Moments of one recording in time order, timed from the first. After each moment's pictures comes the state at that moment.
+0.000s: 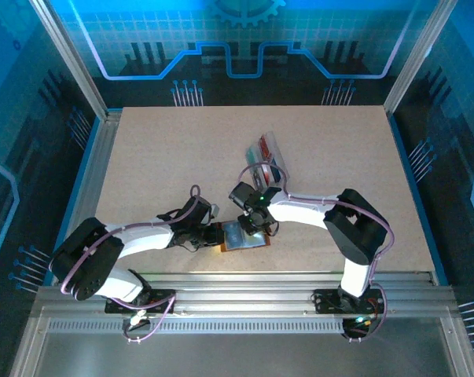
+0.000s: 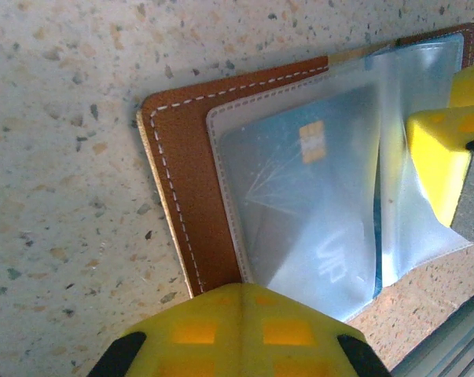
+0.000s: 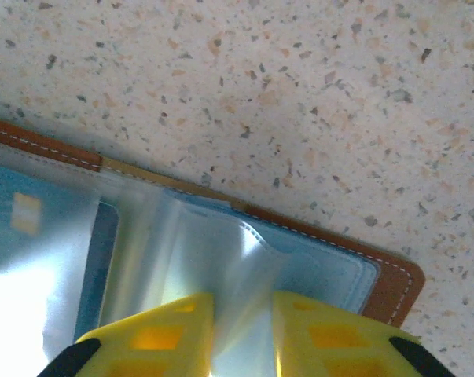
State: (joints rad) left arm -0.62 1.43 0.51 -0.10 0.35 -0.76; right arm 0.87 1.81 1.11 -0.62 0.09 0.41
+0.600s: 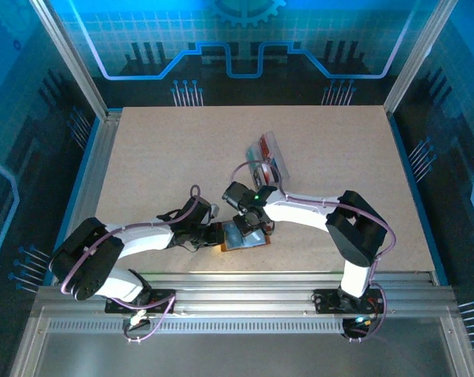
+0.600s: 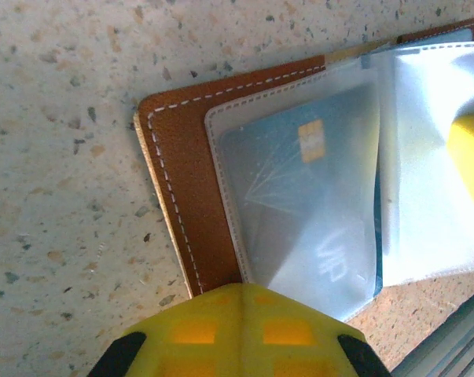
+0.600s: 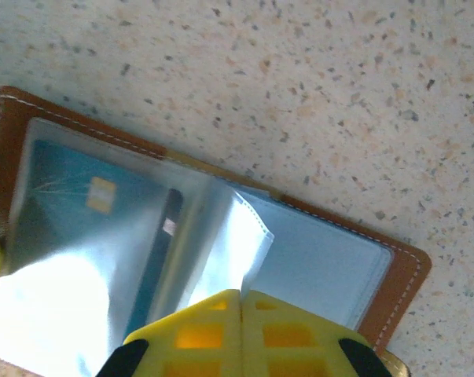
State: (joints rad) left arm -0.62 1.43 0.50 -0.09 0.35 -0.76; right arm 0.92 1.81 1.20 -0.72 0.13 0.40
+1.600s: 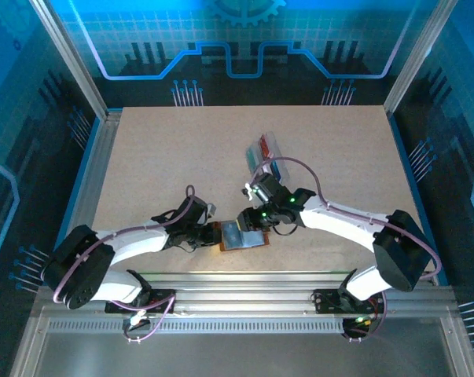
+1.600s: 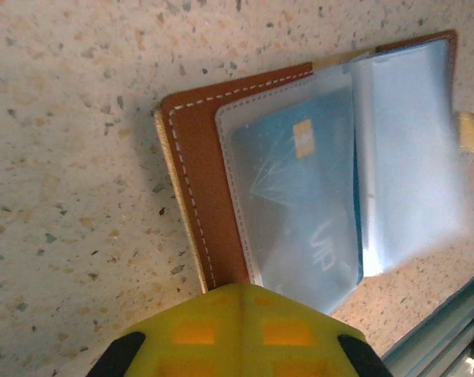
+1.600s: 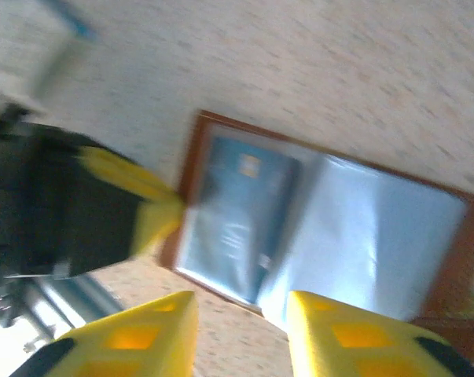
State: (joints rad) left arm -0.60 1.34 0.49 -0.14 0.35 -0.77; right arm 0.81 1.49 0.95 -0.49 -0.23 0.51
